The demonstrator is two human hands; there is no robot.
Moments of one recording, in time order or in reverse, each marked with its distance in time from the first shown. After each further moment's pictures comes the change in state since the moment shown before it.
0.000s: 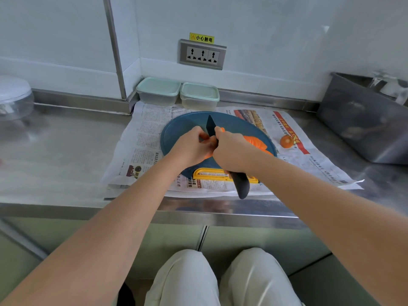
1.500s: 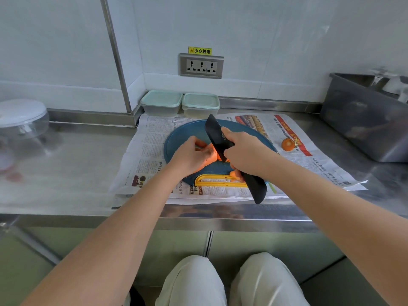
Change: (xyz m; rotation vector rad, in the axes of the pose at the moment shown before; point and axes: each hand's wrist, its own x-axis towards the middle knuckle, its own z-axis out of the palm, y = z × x) left_hand 0.008 -0.010 0.006 -0.059 0.030 -0.096; right_hand -0.013 0.021 -0.023 0.354 -0.050 0.038
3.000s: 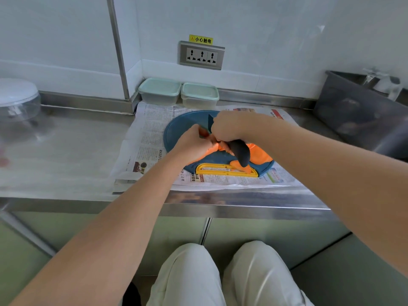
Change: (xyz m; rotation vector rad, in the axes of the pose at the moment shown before) left_hand -0.006 0.009 0.000 0.048 0.015 0.017; right_hand 0.016 -0.048 -0.001 -0.473 -0.116 0.025
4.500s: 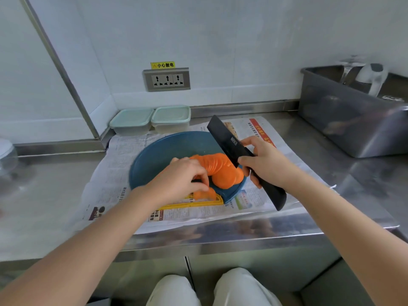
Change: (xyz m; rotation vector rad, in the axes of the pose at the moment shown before) left_hand -0.004 0.052 0.024 0.571 -0.273 0.510; right_hand -0.011 0.180 0.019 0.790 0.244 -0.054
